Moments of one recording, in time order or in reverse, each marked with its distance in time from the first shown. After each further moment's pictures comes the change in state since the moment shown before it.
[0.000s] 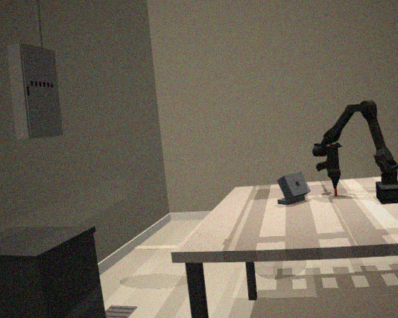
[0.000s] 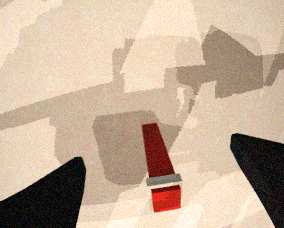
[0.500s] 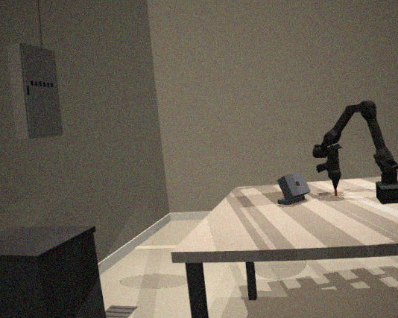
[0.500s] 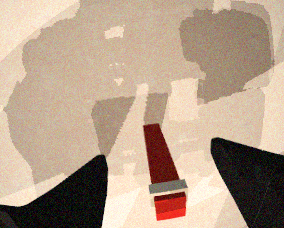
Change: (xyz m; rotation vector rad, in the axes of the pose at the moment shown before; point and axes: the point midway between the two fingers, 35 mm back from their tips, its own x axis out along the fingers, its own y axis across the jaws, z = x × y) arm 0.006 0.001 -0.002 0.000 0.005 0.002
